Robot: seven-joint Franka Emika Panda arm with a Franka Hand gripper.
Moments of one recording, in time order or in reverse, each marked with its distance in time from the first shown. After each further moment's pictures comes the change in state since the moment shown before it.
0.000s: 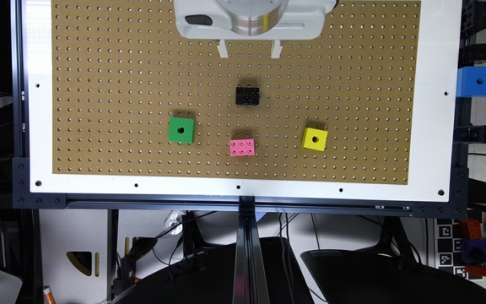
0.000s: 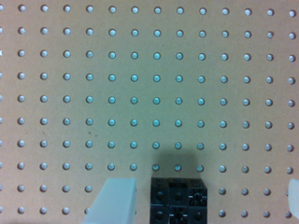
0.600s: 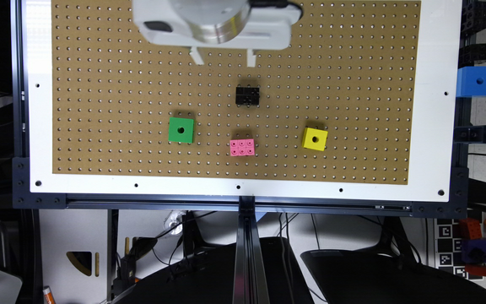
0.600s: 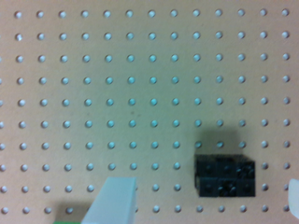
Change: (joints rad) arm -0.114 0.076 -0.002 0.096 -0.004 0.001 -0.084
